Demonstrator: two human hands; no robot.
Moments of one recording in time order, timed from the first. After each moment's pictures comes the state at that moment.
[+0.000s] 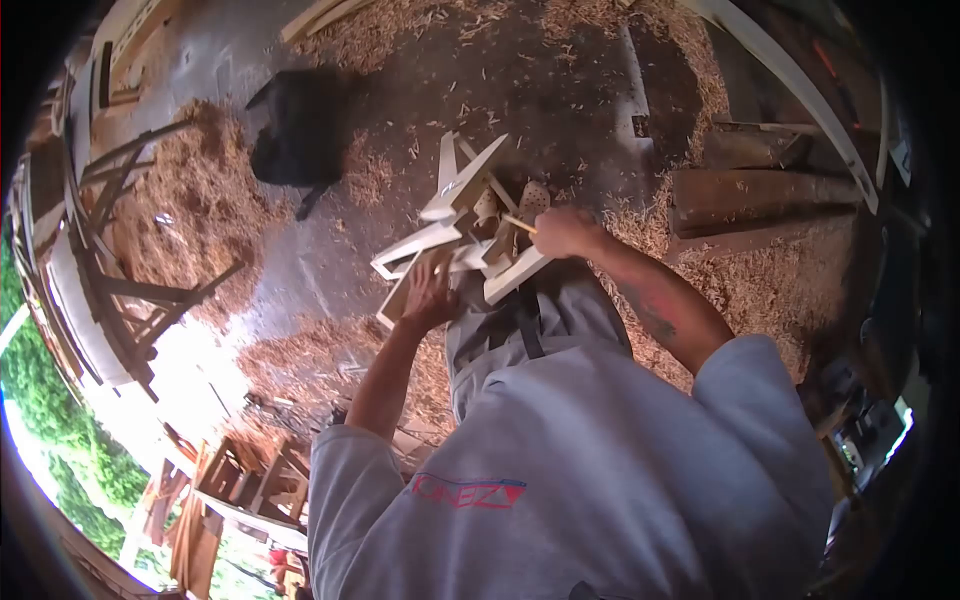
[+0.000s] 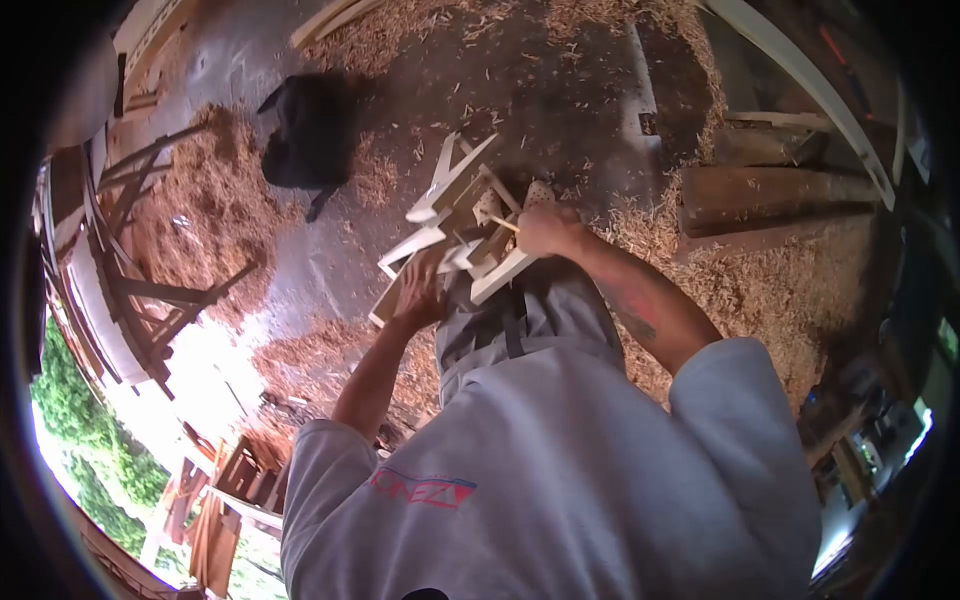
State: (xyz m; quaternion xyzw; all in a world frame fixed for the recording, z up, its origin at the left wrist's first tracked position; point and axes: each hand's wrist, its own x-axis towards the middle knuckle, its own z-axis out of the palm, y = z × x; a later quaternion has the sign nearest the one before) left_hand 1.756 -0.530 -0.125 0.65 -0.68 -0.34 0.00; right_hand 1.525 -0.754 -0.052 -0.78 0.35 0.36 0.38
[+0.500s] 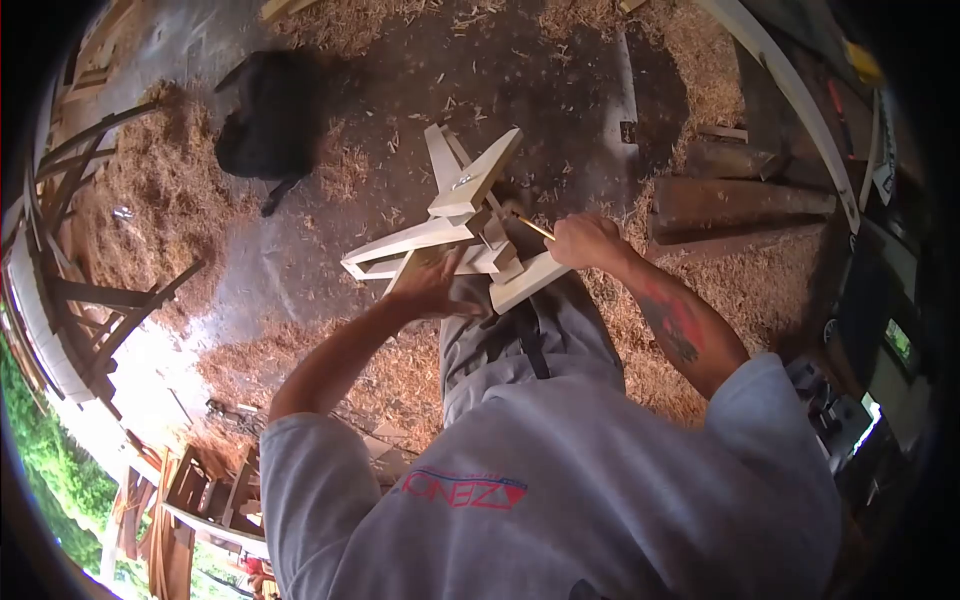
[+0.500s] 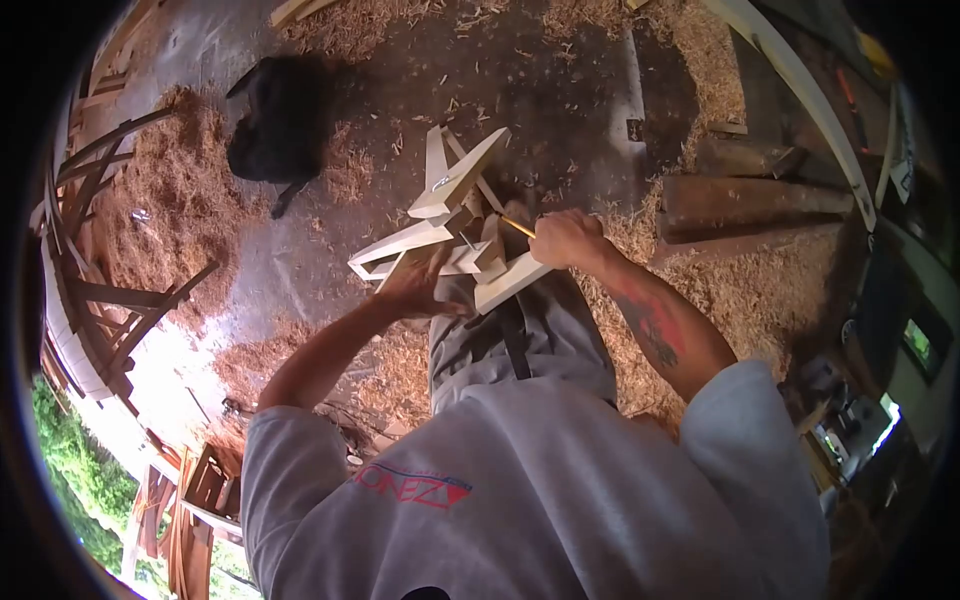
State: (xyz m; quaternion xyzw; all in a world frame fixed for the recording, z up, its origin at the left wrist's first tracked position) left_hand 1.770 -0.586 -0.120 0.54 -0.72 -0.44 0.03; right_hand 1.519 -0.755 -0.068 -0.80 0.38 0.34 0.32
